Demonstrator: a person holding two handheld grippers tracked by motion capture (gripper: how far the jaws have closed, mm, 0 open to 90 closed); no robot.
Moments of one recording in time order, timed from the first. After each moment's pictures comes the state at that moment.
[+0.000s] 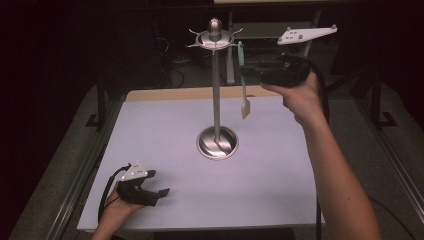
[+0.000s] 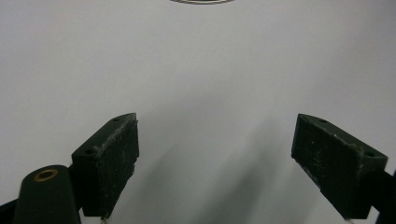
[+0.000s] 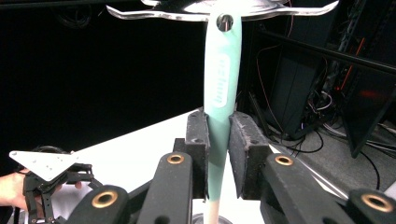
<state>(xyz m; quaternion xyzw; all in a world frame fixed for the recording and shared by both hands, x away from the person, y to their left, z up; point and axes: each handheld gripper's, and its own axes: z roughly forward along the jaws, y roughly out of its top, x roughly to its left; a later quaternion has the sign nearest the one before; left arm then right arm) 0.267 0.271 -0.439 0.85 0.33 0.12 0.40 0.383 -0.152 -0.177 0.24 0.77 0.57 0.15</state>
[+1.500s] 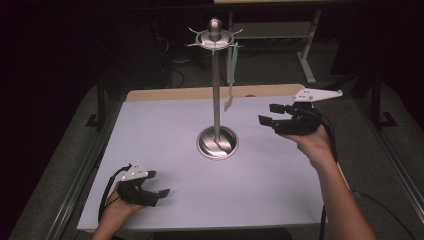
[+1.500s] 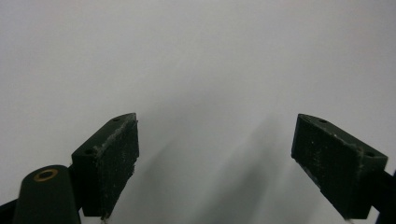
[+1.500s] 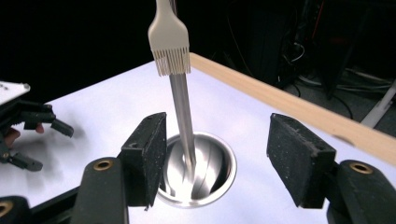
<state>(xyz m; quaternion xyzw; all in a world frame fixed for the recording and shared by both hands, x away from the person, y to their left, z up) 0.268 0.272 -0.441 0.85 0.33 0.12 0.39 0.352 -0.204 -0.301 0.33 0.77 0.53 0.15</state>
